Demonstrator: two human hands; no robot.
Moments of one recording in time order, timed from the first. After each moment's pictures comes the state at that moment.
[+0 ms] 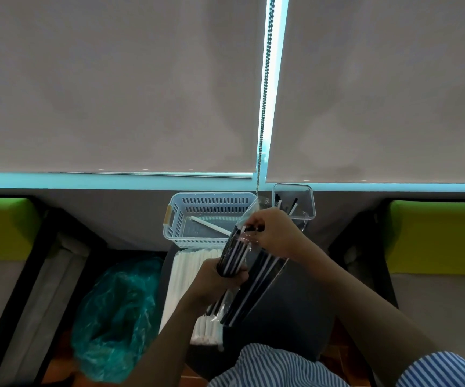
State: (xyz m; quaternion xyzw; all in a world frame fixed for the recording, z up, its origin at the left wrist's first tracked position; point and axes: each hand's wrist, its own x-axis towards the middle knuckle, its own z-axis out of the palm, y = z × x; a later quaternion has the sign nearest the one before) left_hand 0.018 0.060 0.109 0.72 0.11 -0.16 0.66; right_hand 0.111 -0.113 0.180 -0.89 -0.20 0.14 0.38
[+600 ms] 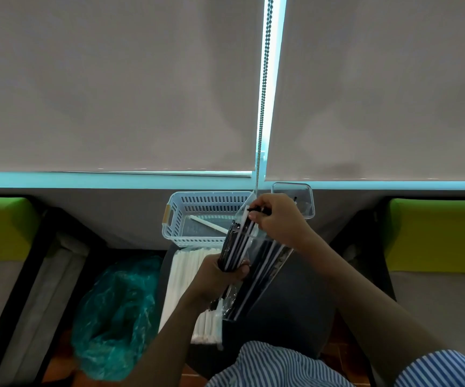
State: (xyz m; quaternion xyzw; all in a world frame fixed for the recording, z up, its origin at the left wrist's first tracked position) left_hand 0.024 0.054 0.113 0.71 0.11 -0.16 0.67; right_hand 0.125 -0.118 0.190 -0.89 -0.14 0.06 0.43
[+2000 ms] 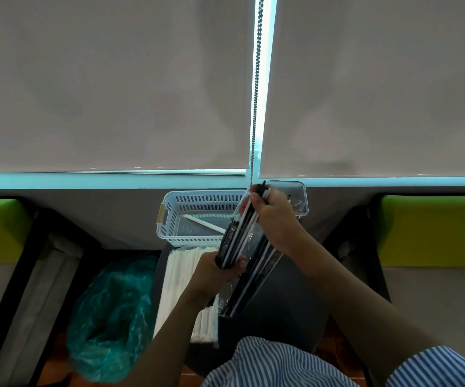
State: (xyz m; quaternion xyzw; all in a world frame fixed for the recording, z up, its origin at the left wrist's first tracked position) left_hand 0.026 0.049 0.106 0.72 0.11 -0.14 0.67; right_hand 0.109 -0.105 0.204 -0.73 0.00 0.11 0.67
